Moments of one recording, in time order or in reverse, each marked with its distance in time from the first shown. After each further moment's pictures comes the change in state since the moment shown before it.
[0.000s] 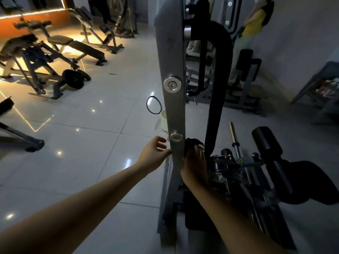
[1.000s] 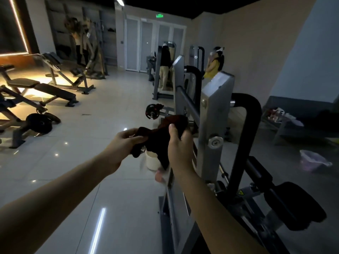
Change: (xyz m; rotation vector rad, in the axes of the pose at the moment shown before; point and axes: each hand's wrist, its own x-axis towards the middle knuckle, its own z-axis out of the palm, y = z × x) left_hand 0.083 0.075 -0.242 -0.400 -0.225 0.230; right_hand 0.101 -0.255 -0.112 0.970 0.424 0.170
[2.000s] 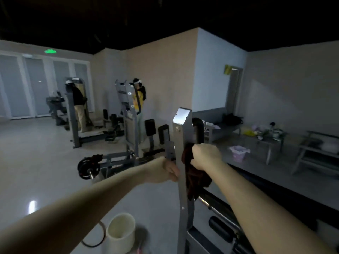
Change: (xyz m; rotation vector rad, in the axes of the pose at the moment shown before) left_hand 0.445 0.043 -0.042 0.825 -0.938 0.420; right_hand 0.350 0.015 0.135 -1.664 0.001 0.316
